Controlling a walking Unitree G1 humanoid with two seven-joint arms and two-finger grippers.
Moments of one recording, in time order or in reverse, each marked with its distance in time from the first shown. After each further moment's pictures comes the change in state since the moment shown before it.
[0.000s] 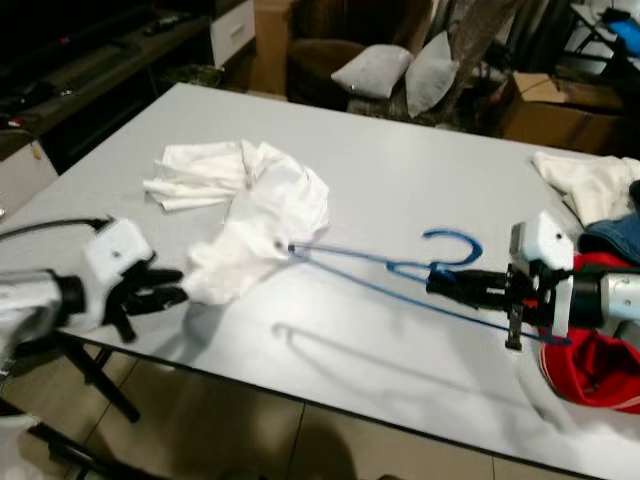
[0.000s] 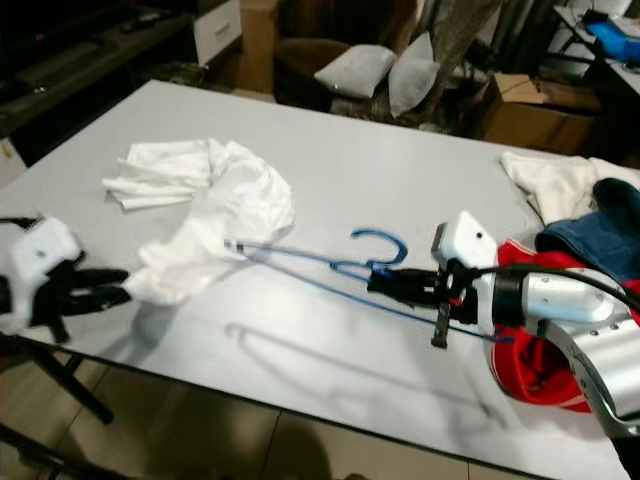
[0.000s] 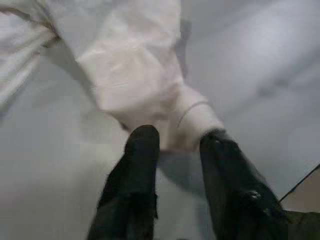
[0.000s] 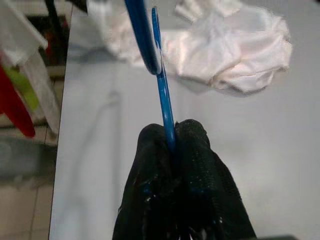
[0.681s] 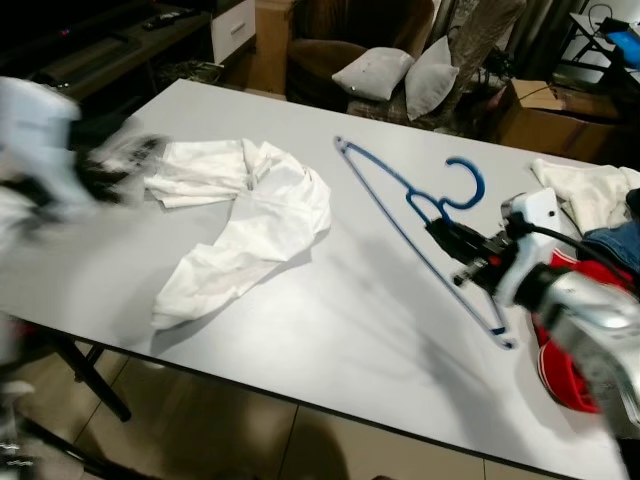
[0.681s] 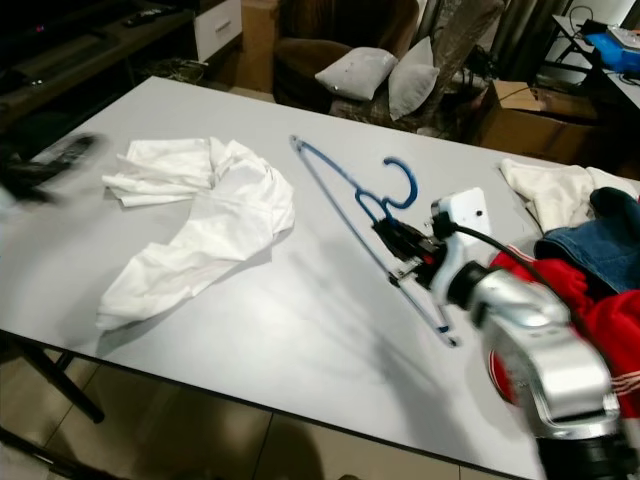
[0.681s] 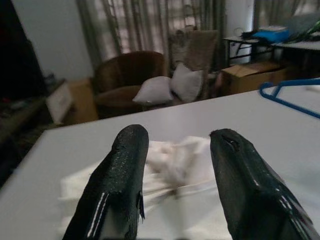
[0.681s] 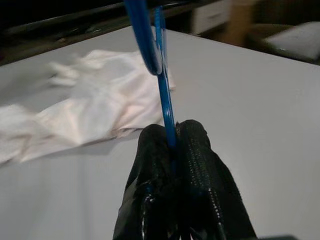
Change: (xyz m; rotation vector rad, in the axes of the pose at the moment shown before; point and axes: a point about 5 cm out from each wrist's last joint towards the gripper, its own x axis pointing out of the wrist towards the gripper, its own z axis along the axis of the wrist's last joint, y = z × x) left arm 0.002 0.030 0.078 -0.130 -0.547 0.461; right arm 0.035 -0.010 -0.011 0.333 -0.097 -0.584
